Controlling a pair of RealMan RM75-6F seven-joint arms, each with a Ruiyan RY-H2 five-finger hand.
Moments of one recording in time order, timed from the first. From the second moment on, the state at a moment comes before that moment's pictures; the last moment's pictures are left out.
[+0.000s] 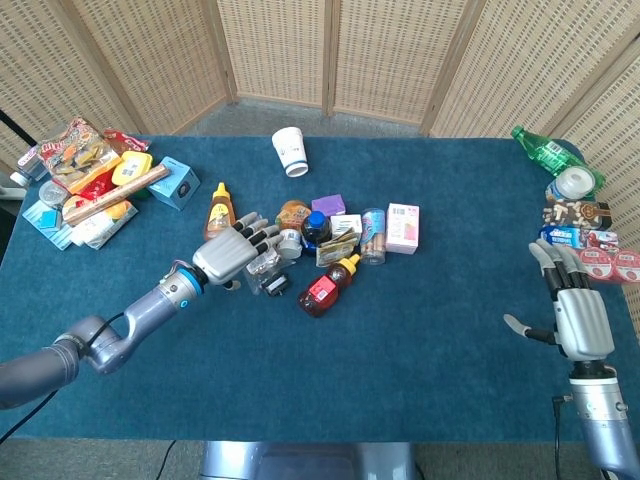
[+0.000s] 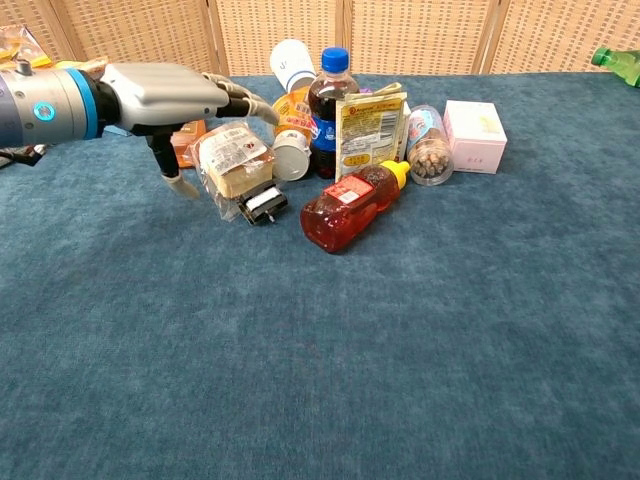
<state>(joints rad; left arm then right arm) -0.93 -1.48 -0.13 -1.19 1.54 0.71 0.09 0.21 -1.20 0.16 -1.54 -1.48 1.47 0.18</state>
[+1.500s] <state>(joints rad) -0.93 -1.30 -0.15 -1.46 1.34 0.80 0.25 0.21 -1.20 0.16 -1.54 -1.48 1.47 0.18</state>
